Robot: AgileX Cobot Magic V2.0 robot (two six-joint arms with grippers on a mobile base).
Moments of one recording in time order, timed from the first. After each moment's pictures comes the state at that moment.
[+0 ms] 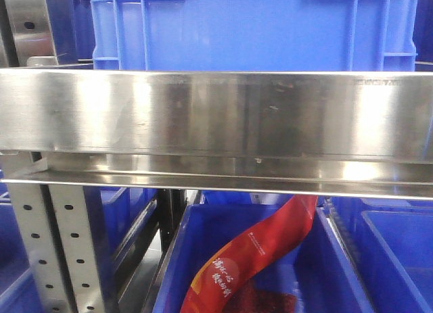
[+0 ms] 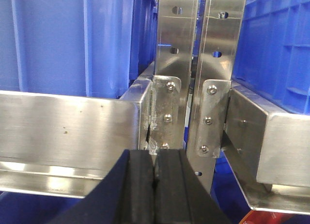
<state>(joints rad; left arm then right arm) 0.00 0.01 0.00 -0.04 0.09 0.02 -0.12 0.09 -0.13 0.27 -0.10 -0.27</state>
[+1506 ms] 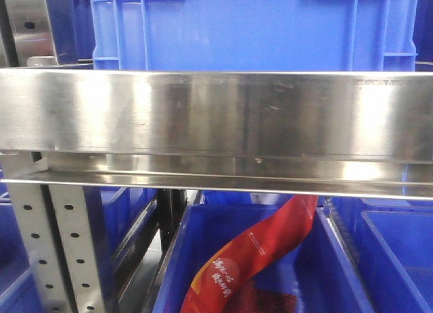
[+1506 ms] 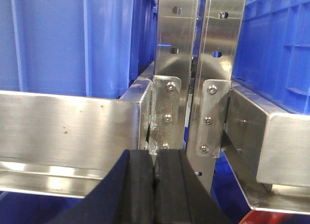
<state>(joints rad) 0.00 0.01 0.00 -0.04 0.09 0.02 -0.16 0.00 0.00 0.15 -0.10 -0.13</state>
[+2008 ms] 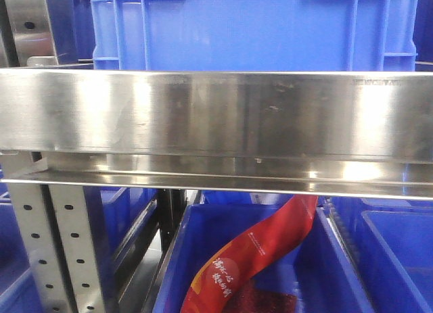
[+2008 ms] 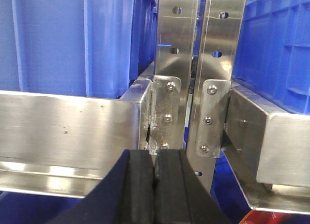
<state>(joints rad) 0.00 0.01 0.00 -0.04 0.09 0.02 -0.16 0.00 0.00 0.14 -0.10 -0.13</state>
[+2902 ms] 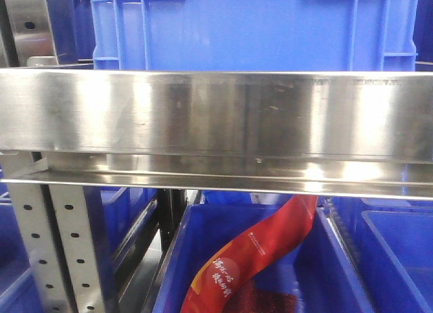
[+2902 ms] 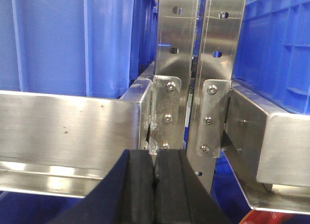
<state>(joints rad) 0.00 0.01 0.00 -0.04 0.09 0.02 -0.16 0.00 0.00 0.14 -0.10 -0.07</state>
